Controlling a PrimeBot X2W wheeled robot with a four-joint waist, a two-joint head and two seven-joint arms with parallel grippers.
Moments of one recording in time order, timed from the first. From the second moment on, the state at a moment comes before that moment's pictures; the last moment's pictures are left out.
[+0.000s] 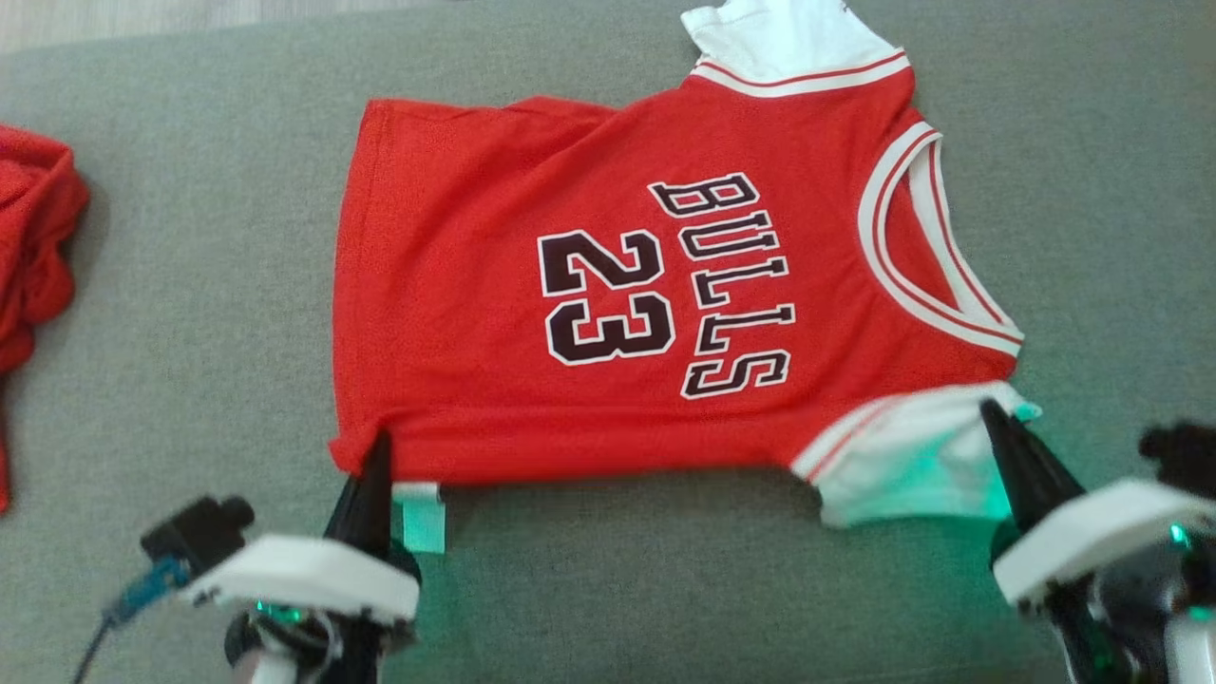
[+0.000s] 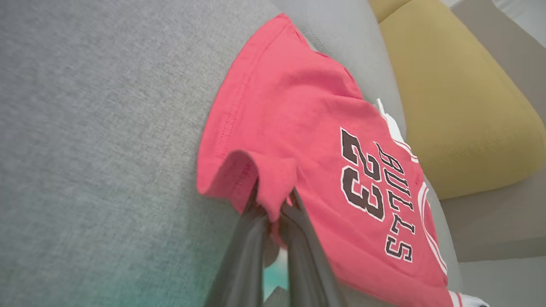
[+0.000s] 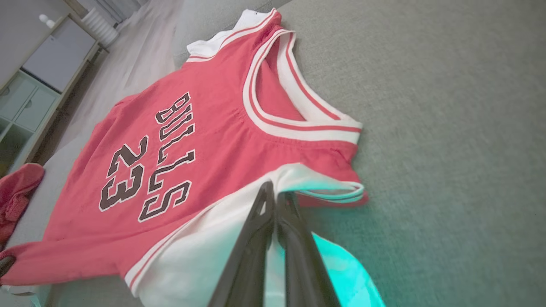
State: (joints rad) left arm 0.04 0.17 -0.30 -0.05 -0.97 0.12 0.08; right arm 0.11 -0.04 -0.09 -0.14 0.50 0.12 0.40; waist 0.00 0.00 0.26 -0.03
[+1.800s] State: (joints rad) left arm -0.03 0.42 -0.30 -0.13 -0.75 0.31 0.21; right arm -0.09 -0.20 0.02 -0.03 0.32 0.12 0.31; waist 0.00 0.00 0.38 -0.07
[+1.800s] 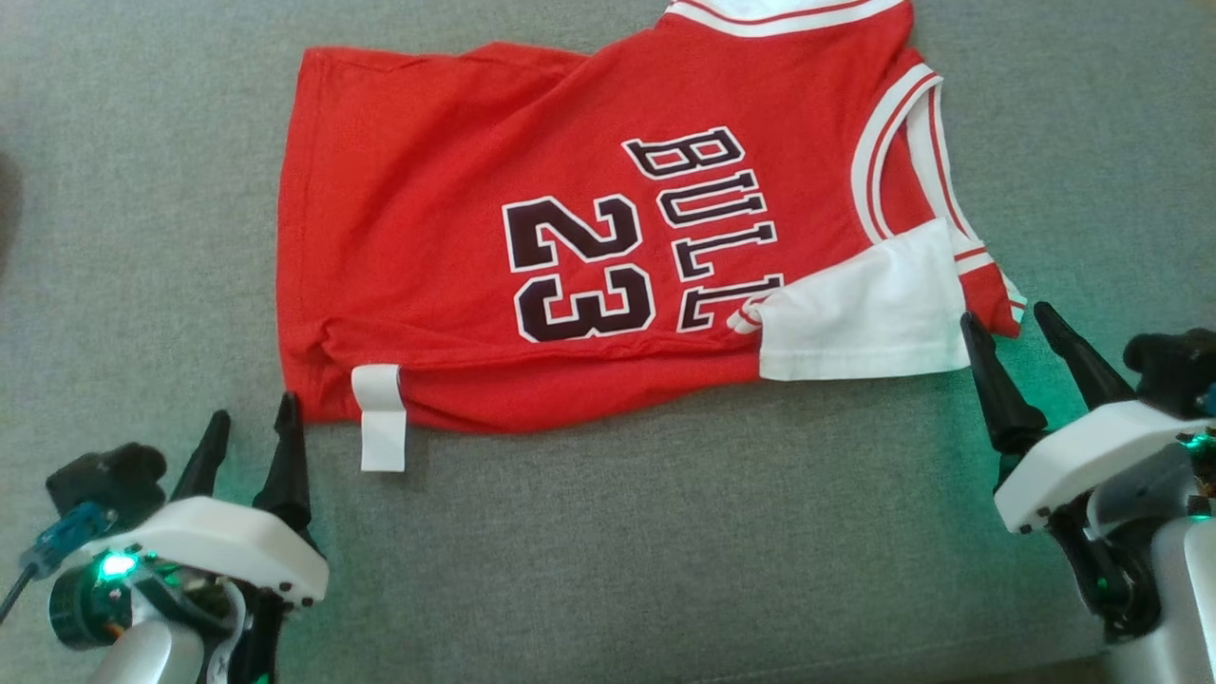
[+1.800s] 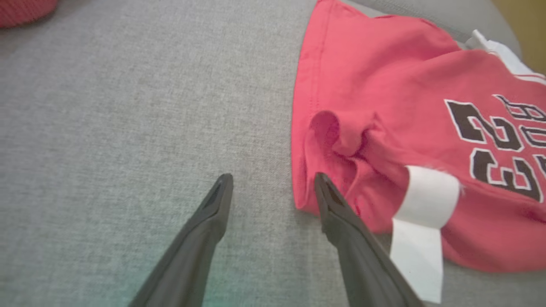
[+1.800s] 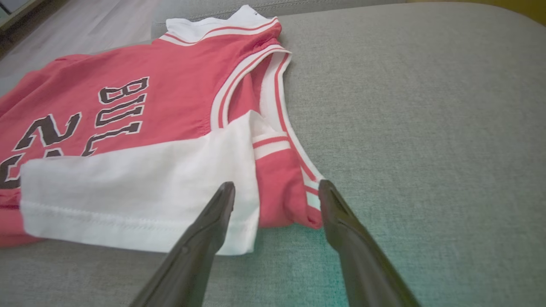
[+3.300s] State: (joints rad) left arm -0.20 0.44 -0.43 -0.03 -0.73 0.22 0.32; right arm -0.28 -0.26 0.12 0.16 0.35 0.12 0.43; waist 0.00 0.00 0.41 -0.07
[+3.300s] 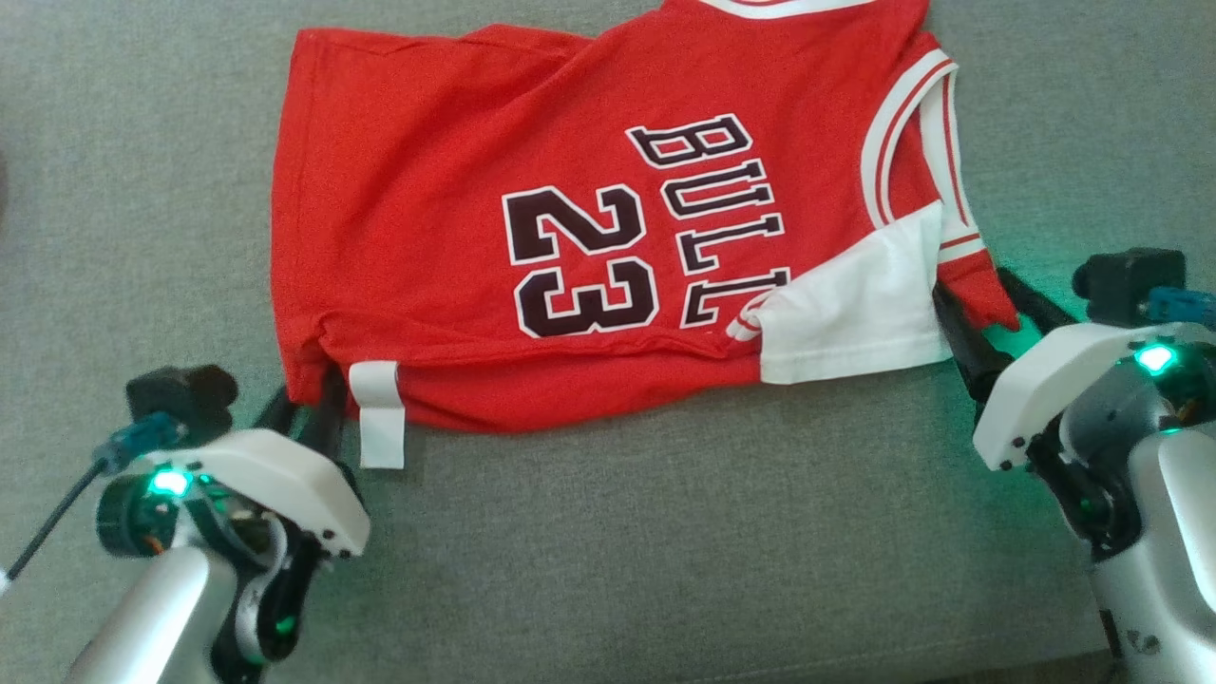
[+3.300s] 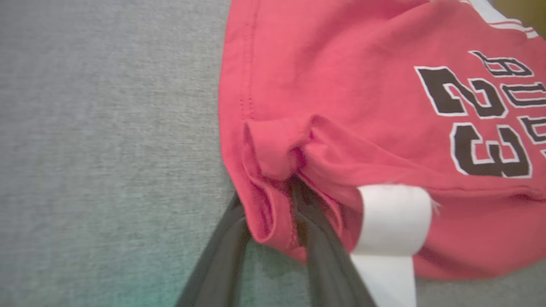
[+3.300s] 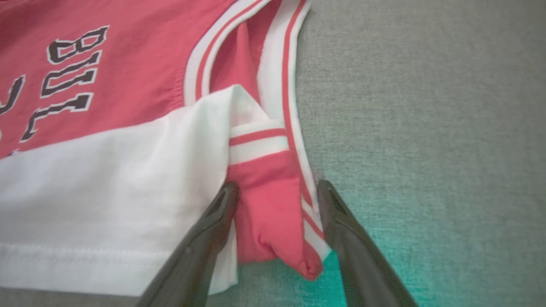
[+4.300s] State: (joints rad) left arm 0.22 0.49 -0.36 -0.34 -0.99 0.25 0.40; right arm 0.11 -0.43 -0.08 -0.18 0.75 0.12 0.92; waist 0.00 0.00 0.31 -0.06
